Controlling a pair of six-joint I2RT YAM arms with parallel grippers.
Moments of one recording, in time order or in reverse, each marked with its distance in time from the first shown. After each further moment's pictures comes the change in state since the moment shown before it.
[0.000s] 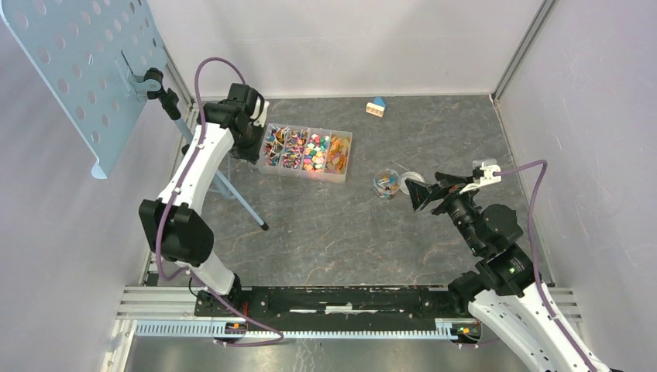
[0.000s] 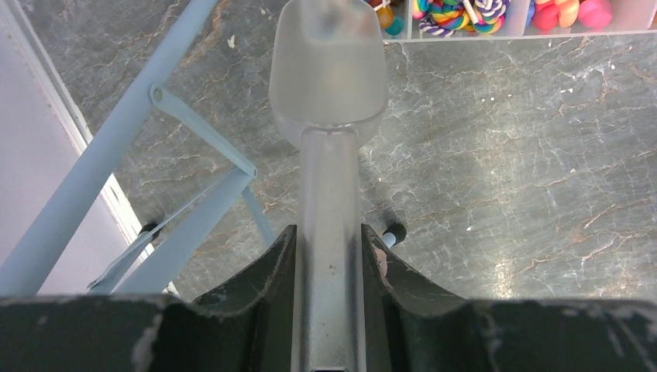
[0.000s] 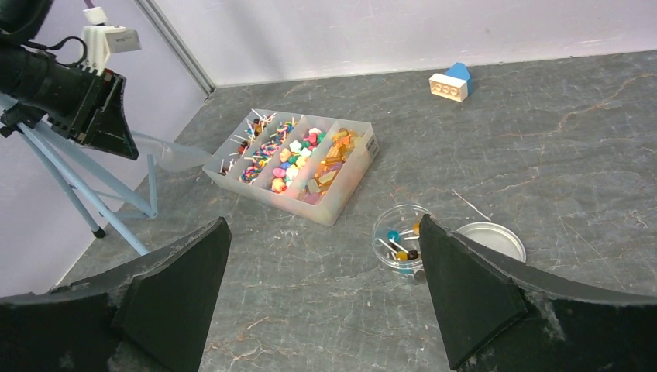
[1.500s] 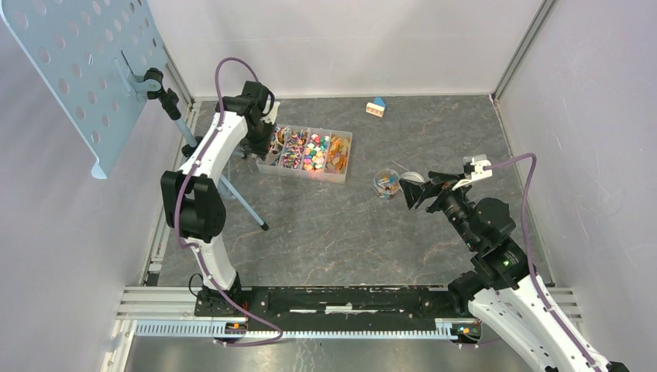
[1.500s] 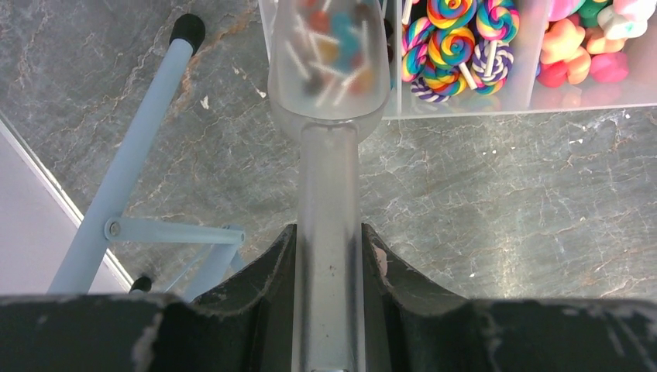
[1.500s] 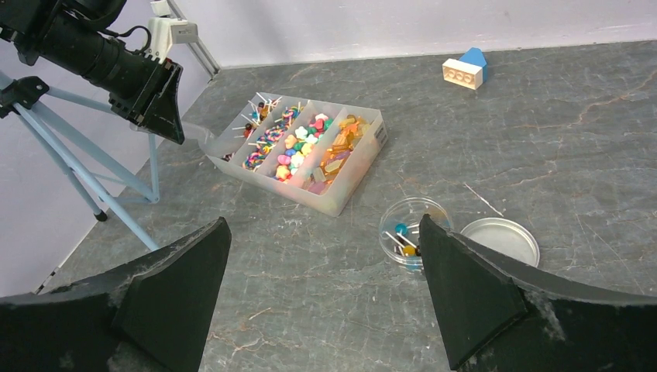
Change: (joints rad) left arm 0.013 0.237 0.099 0.058 0.039 0.042; right arm 0.000 0.062 0.000 0.026 -0.039 -0.002
